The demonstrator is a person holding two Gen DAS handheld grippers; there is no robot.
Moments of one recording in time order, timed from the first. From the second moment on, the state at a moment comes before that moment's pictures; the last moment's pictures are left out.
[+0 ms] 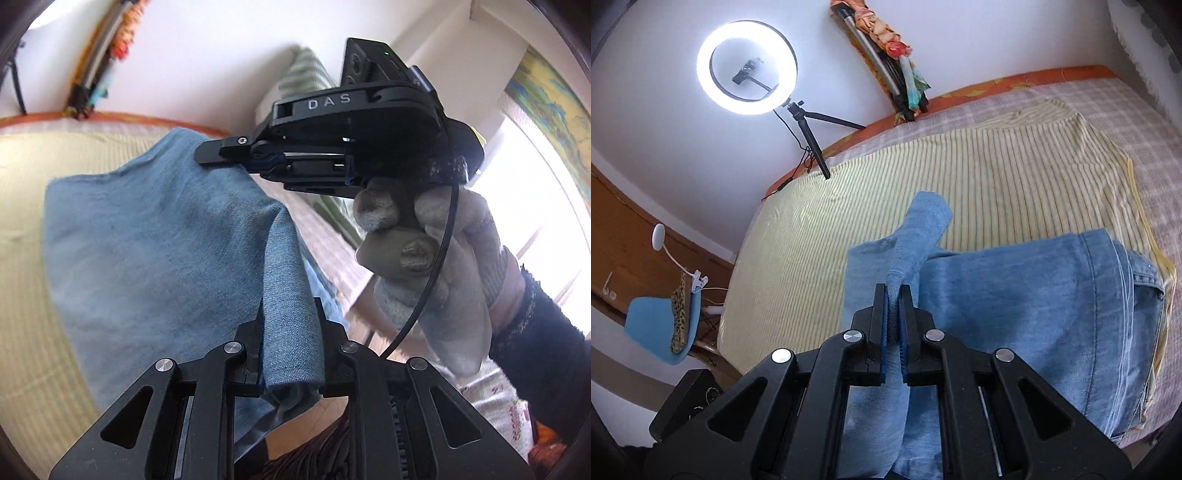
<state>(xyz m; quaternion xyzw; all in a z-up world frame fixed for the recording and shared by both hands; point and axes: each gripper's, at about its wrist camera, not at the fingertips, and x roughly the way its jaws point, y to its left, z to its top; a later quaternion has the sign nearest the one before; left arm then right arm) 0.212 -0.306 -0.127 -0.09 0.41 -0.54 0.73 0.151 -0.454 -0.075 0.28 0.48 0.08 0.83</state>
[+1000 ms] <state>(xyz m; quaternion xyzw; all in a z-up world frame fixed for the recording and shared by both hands) 0.195 -0.430 -0.114 -0.01 0.39 -0.59 0.71 0.127 -0.561 -0.069 0.17 0.48 -0.02 0.86</state>
